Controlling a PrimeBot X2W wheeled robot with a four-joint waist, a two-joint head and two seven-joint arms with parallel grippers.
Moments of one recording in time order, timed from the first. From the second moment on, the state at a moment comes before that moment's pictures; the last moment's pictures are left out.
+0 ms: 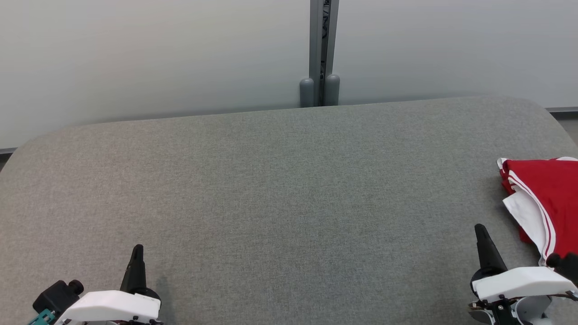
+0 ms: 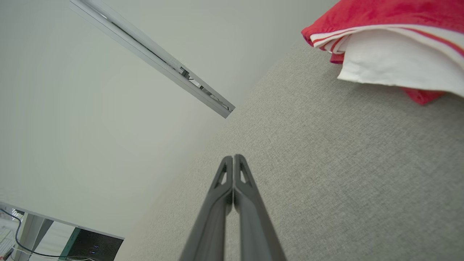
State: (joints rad) left arm -0.05 0.04 0.03 0.37 -0.94 -0.04 -0.06; right arm -0.12 -0.04 -0.03 0.40 0.90 0.13 -0.06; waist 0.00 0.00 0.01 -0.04
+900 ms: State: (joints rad) left arm -0.07 0.04 0.07 0.32 -1.23 -0.08 0.02; right arm -0.12 -0.04 -0.07 0.33 1.20 0.13 0.01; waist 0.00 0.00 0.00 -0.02
